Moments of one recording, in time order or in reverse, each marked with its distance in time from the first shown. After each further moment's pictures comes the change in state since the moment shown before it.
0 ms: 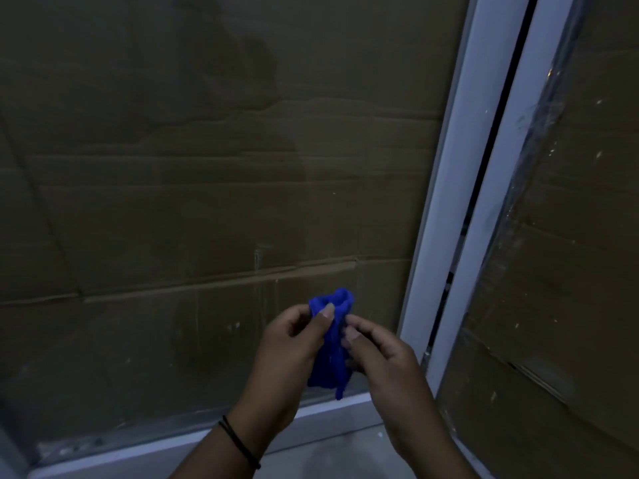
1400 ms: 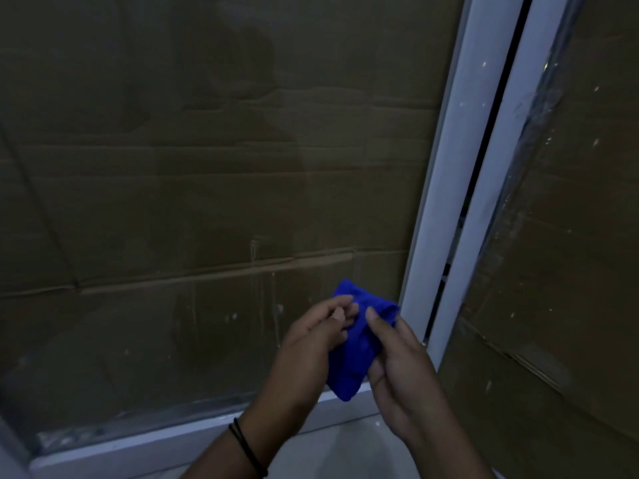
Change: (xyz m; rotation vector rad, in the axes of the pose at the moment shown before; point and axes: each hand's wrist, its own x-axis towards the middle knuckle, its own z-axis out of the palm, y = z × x) left_hand -0.015 0.004 0.025 -0.021 -0.018 -0.012; right_hand 0.004 0.002 -0.011 0.585 0.006 0.211
